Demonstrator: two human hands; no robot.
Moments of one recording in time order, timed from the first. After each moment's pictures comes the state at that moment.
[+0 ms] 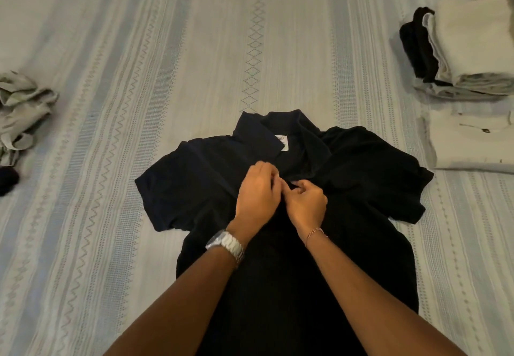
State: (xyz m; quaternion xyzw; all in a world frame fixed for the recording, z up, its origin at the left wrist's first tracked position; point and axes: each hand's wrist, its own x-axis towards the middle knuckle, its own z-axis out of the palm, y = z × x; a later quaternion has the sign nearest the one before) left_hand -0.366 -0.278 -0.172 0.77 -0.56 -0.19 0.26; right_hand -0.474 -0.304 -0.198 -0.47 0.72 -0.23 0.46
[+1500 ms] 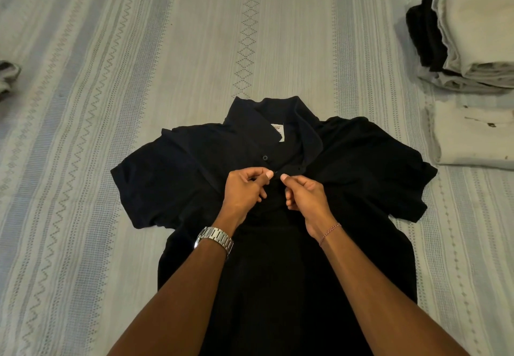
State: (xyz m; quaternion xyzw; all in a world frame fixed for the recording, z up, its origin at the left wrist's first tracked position) left_hand -0.352 -0.281 -0.226 0.72 -0.26 -0.49 0.43; right_hand -0.495 -0.316 -0.200 -0.36 0.62 -0.20 0.66
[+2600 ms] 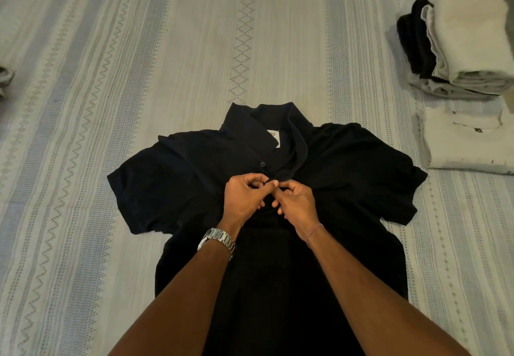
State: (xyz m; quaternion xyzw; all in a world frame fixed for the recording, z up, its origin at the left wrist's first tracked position) left_hand -0.360 -0.281 -0.232 0.72 -0.32 -0.45 0.41; right_hand -0.488 -0.312 -0.218 -0.42 0.63 -0.19 0.62
